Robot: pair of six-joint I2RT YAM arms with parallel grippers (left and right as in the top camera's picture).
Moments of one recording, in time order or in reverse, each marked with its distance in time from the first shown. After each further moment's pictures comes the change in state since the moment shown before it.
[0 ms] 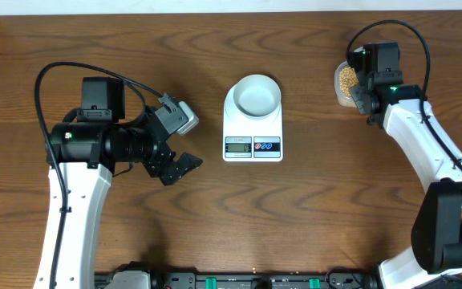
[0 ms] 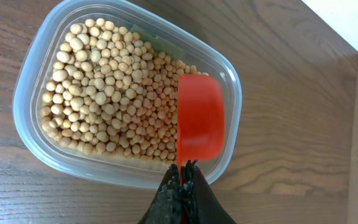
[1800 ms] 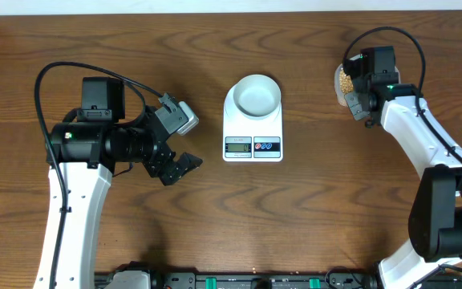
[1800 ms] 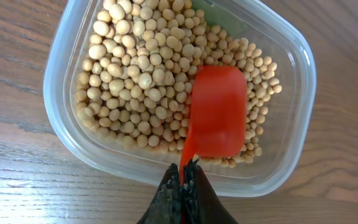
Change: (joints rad) left arm 0.000 0.000 0.000 0.000 0.000 0.000; right arm -0.014 0.066 0.002 -0.045 -0.125 0.072
